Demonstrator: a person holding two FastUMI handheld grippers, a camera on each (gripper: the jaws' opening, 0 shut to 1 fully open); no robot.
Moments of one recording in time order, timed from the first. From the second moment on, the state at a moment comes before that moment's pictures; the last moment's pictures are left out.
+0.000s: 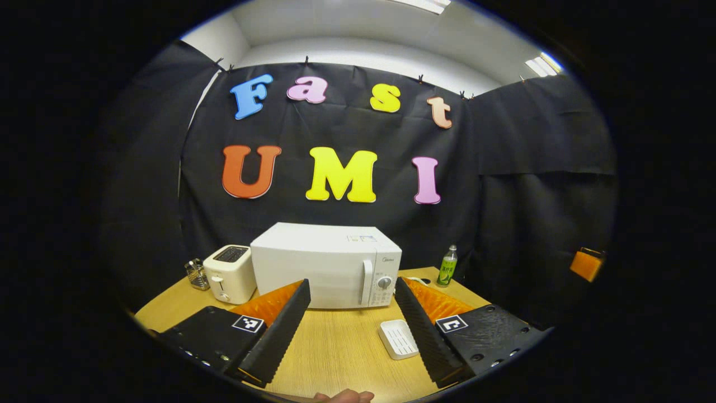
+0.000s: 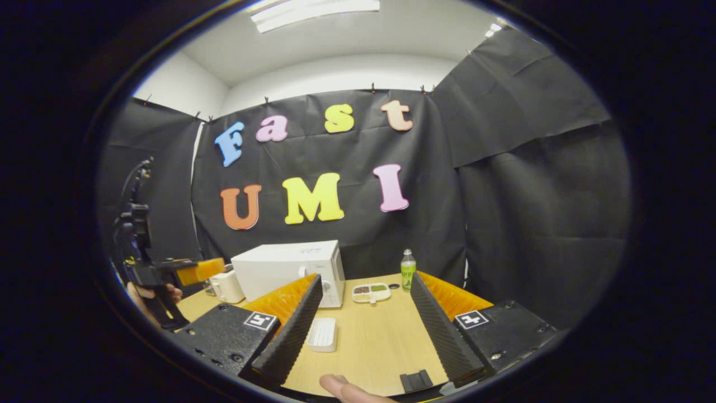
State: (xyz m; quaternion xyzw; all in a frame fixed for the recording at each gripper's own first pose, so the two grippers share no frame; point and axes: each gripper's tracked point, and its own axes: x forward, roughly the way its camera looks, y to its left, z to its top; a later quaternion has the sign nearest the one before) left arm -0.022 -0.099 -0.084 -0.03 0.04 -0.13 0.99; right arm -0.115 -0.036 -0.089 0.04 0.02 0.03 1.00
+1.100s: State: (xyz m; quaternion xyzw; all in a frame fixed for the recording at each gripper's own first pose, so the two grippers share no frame) left arm -0.125 -0.081 -0.045 -0.04 -0.02 -0.10 0.99; right arm -0.148 -0.033 -0.060 0.03 -0.02 0.04 1.00
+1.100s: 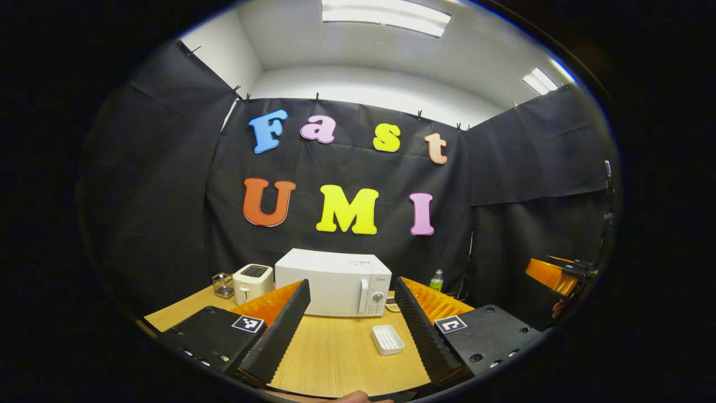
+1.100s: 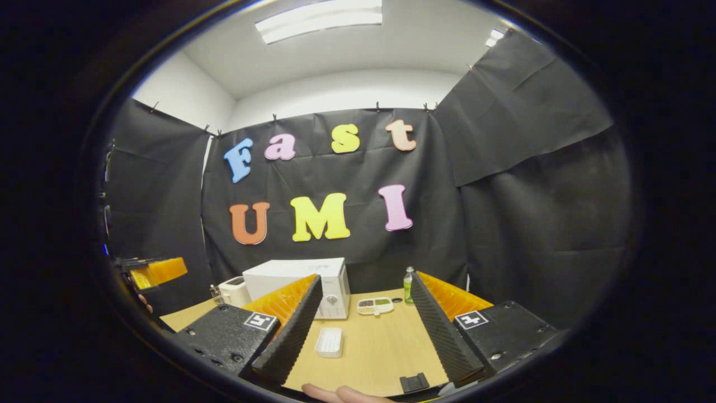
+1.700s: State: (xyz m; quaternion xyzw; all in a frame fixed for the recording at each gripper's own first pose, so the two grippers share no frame) left arm -0.121 -0.079 -0.060 -0.02 -0.01 -0.09 1.00; right arm -0.150 -0.032 -0.061 0.04 -0.03 0.05 1.00
